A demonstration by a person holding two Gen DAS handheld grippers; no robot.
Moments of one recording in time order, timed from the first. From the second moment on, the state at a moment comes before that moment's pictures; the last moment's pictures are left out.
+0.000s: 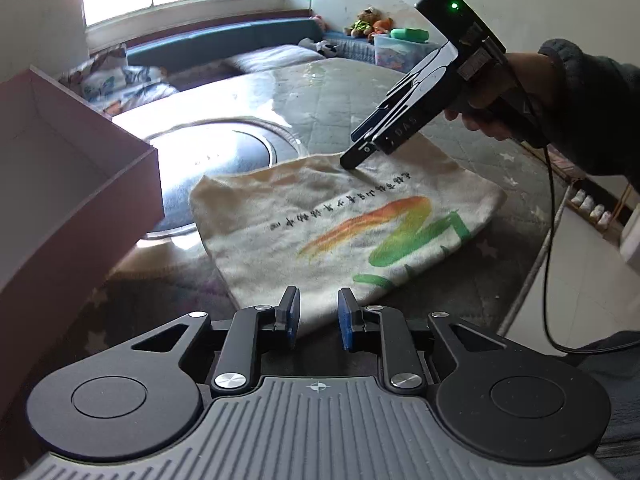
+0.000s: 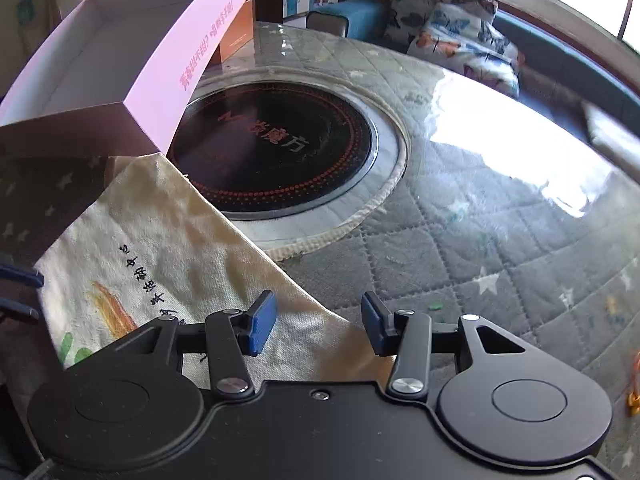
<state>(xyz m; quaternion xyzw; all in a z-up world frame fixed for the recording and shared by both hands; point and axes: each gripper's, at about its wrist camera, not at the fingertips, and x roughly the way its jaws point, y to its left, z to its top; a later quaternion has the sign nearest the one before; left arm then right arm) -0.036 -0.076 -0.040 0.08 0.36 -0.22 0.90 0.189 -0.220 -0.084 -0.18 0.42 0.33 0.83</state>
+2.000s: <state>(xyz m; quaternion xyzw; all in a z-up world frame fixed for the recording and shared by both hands) 0.043 -0.069 -0.037 -0.02 0.39 -0.04 0.92 0.105 -0.268 -0.075 -0.18 0.45 0.35 0.80</state>
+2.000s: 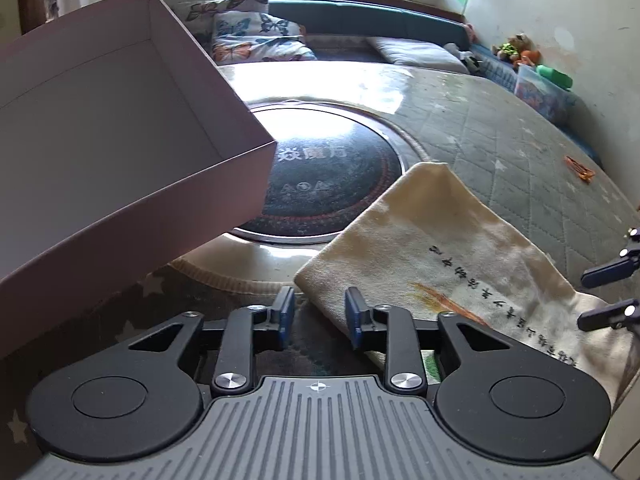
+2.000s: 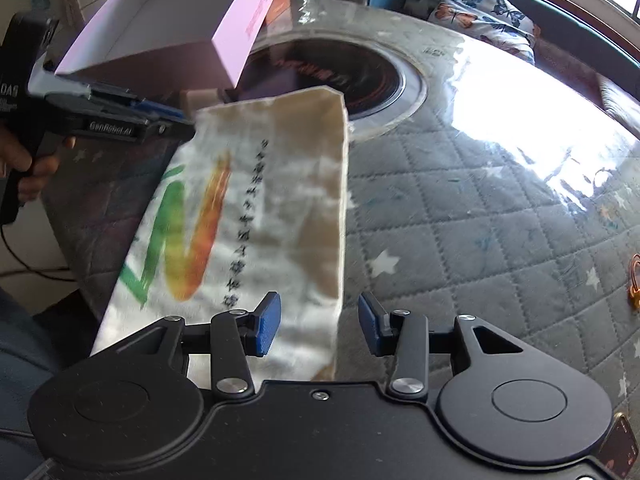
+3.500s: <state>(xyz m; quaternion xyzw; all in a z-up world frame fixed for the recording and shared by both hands) 0.001 -0.076 -0.032 -0.02 0.43 -0.17 0.89 0.214 -0.215 -0.062 -0.17 0.41 0.33 0.83</state>
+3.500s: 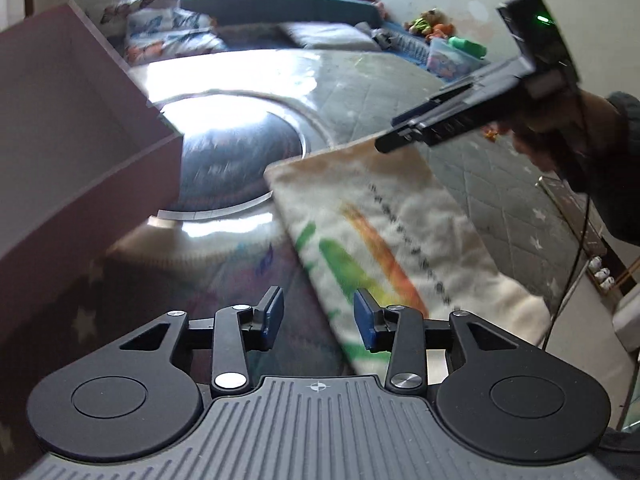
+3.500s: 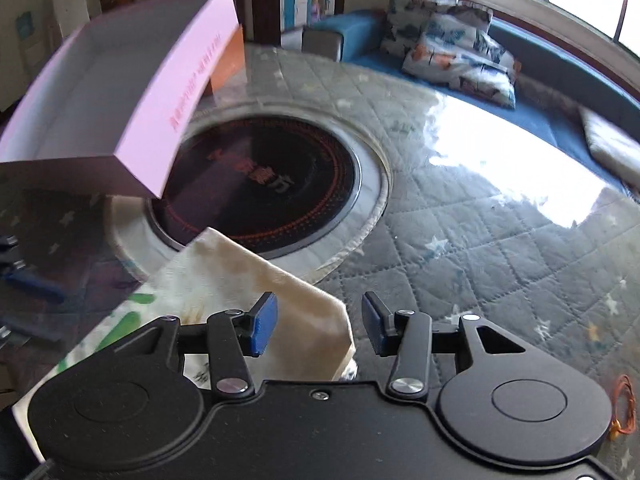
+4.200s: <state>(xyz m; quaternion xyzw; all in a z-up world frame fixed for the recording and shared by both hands) -0.004 -0.095 -0.041 0.05 0.45 -0.22 0.86 0.201 -0.229 -0.075 -0.18 0.44 0.31 0.82</state>
